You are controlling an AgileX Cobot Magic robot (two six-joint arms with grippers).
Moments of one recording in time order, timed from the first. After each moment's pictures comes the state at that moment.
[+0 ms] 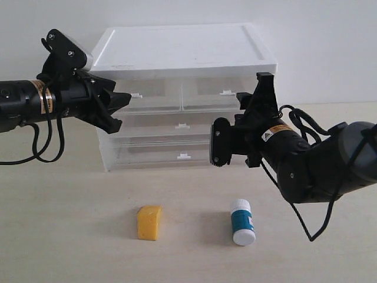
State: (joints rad) left arm -0.22 1.76 -0.99 0.91 -0.48 -0.40; right arm 0.54 1.94 -0.87 0.37 -0.90 -1.69
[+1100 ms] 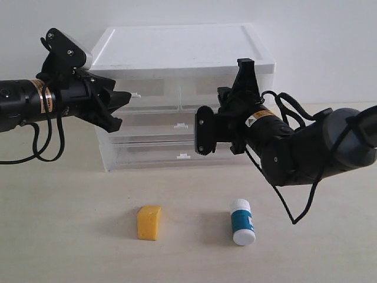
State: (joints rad) left arm -0.22 1.76 -0.99 0.91 -0.49 -0.40; right arm 0.56 1.96 -0.98 0.36 -0.84 -1.73
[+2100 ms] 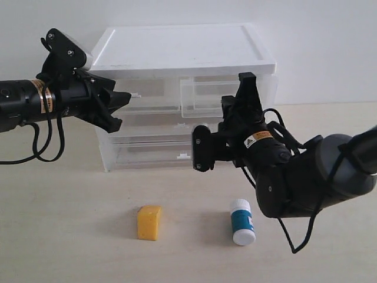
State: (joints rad) left arm -0.22 1.76 -0.99 0.91 -0.49 -0.40; right arm 0.65 1.97 -0.87 0.48 -1.03 -1.80
